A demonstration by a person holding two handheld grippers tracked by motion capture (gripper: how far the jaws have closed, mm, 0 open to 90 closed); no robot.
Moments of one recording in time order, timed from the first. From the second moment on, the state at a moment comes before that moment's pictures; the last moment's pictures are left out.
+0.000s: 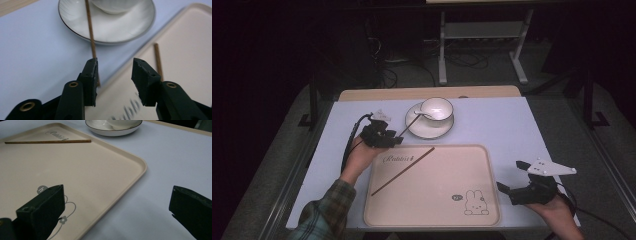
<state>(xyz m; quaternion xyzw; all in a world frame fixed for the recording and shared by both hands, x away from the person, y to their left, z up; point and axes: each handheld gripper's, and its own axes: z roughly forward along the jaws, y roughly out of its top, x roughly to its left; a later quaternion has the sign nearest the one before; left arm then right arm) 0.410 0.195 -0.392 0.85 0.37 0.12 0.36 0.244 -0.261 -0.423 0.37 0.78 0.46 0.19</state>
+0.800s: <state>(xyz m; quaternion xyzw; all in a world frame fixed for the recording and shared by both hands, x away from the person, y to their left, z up) 0.459 0.183 -0.426 0.84 0.41 0.08 0.34 0.244 -0.264 -0.423 0.37 0.78 0.46 0.19</state>
